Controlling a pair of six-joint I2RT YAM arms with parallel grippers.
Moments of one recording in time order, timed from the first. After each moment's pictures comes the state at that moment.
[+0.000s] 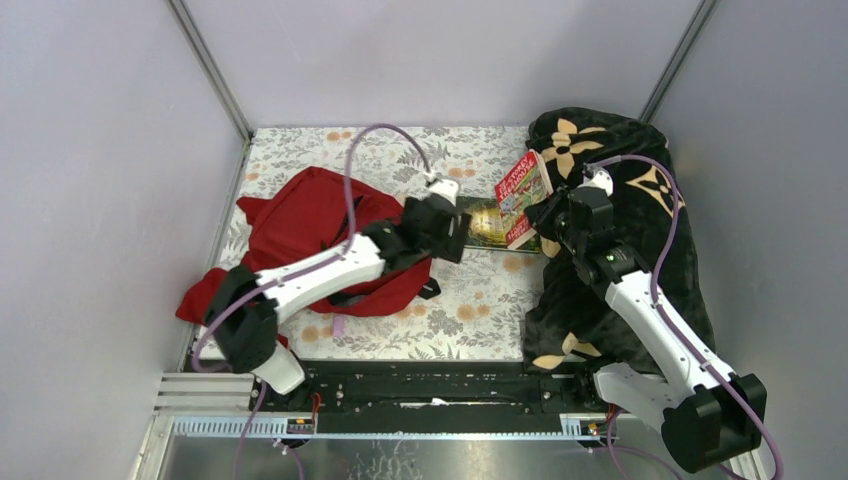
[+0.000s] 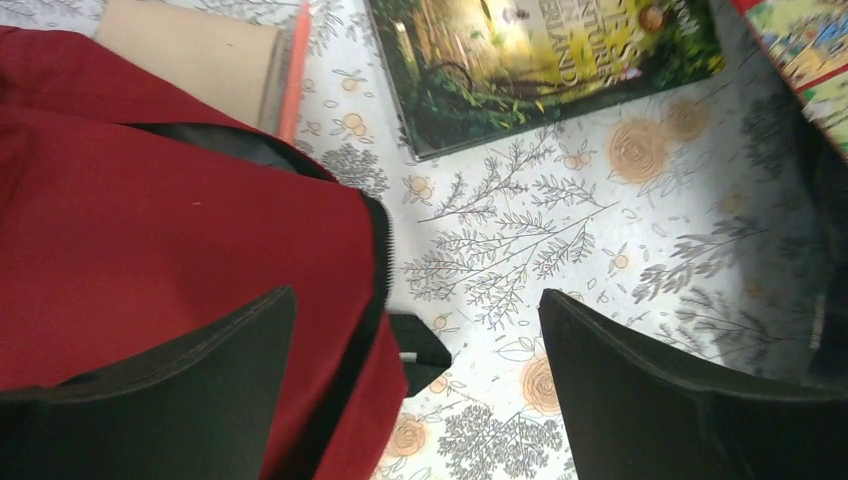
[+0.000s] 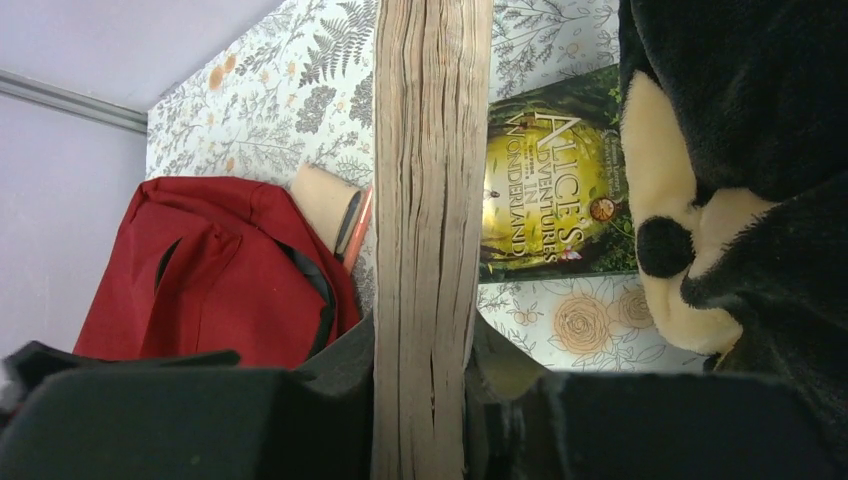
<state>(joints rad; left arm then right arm) -0.82 1.52 1.19 -0.39 -0.25 -0.39 0.32 1.02 0.82 -0.24 0.09 0.72</state>
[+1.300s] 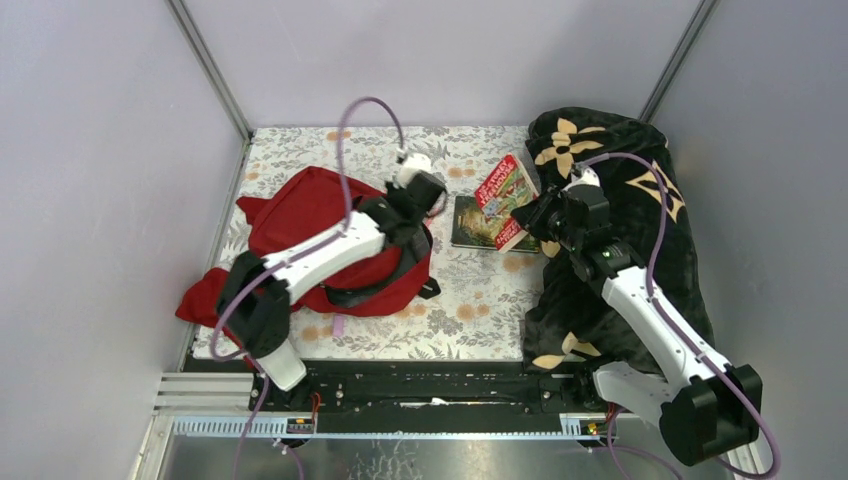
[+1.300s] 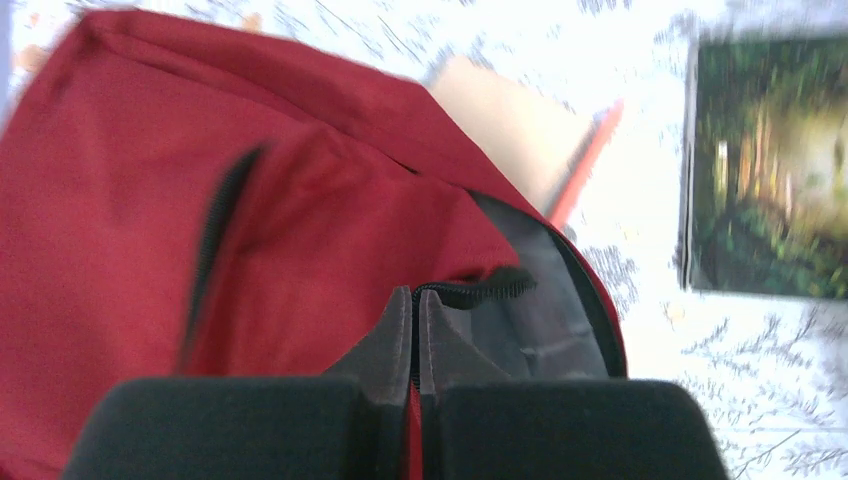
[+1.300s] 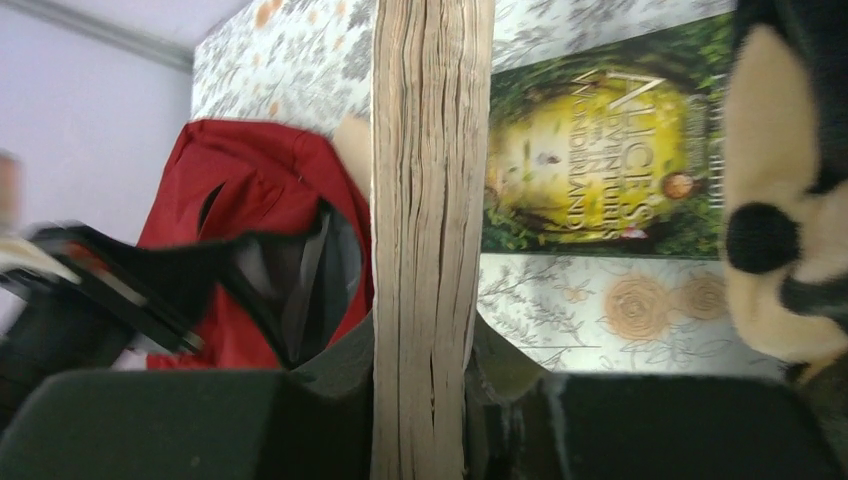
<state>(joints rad) -0.77 1.72 1.32 -0.52 -0.71 -0.36 0.32 1.05 0.82 -0.22 -0.04 0.73</state>
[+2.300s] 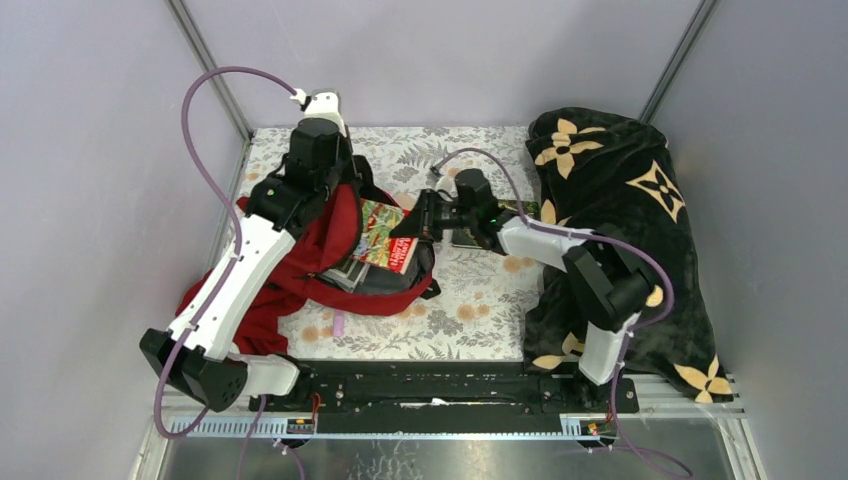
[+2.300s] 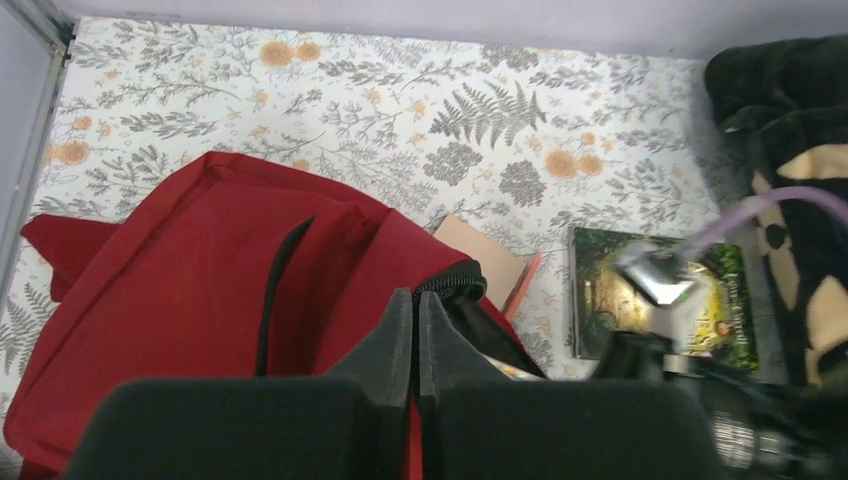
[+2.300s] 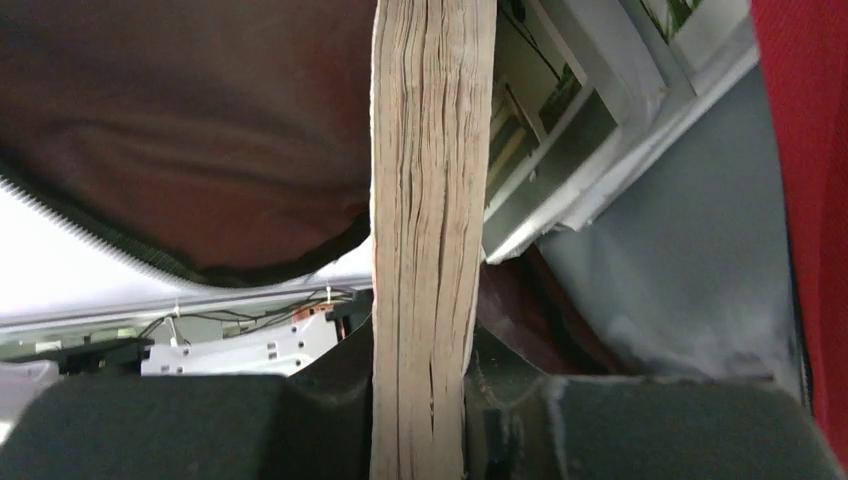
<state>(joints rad) -0.42 1.32 1.47 -0.58 -0.33 -0.28 0.63 1.80 1.11 0.32 -0.73 1.07</state>
